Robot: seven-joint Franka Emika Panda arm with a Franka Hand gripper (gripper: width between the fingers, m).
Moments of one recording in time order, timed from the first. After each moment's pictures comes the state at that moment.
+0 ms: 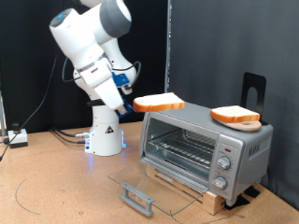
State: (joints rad) arm -0.13 -0.33 -0.29 -2.44 0.45 1.92 -1.19
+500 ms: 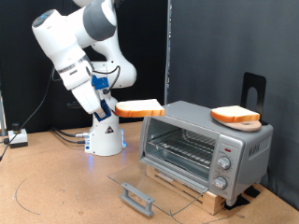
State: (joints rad) arm -0.17 -0.32 -0.32 -2.44 0.40 1.93 -1.20
